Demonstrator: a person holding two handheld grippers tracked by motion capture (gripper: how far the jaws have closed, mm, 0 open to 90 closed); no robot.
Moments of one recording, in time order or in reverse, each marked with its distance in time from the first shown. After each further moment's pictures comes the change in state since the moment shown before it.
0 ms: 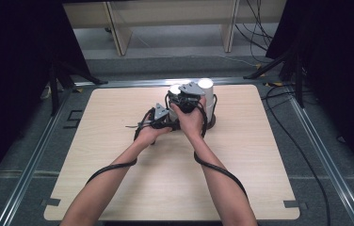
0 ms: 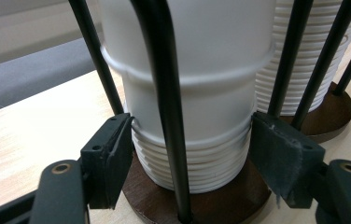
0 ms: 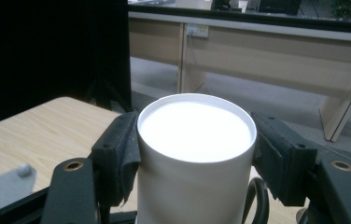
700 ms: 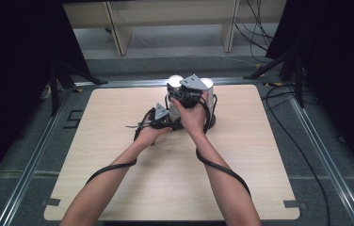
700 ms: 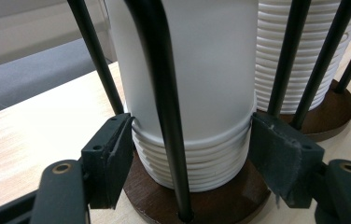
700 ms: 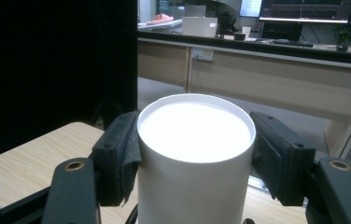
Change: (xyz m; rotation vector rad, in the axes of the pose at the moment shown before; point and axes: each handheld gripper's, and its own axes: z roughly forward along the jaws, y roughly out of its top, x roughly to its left) left arm -0.001 0.000 0.000 0.004 0.005 0.004; right arm 0.001 0.031 -0.020 -0.075 0.025 -0.022
